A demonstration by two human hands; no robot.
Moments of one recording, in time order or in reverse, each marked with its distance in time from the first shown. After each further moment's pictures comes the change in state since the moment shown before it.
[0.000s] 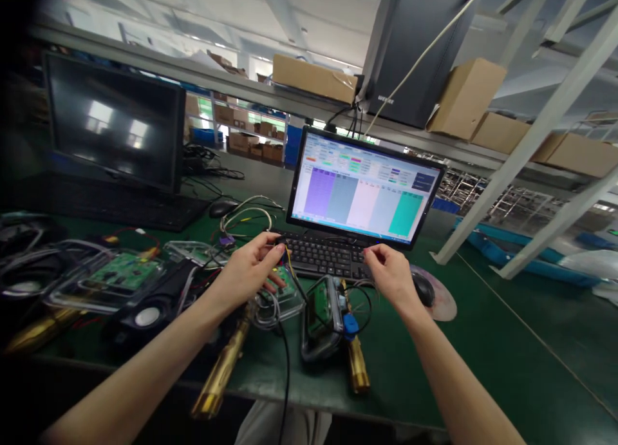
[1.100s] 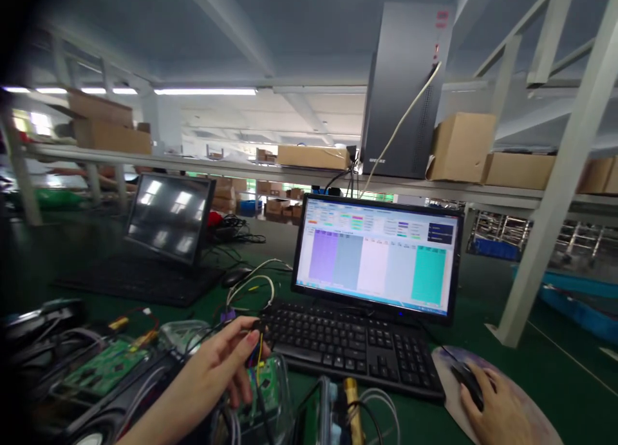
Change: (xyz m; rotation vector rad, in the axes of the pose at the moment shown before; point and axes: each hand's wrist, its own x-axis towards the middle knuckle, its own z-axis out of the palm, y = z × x) left_hand 0.002 0.001 -0.003 0.045 0.040 -0.136; right_hand 0.046 0.332 0.019 -0.639 0.204 -0.015
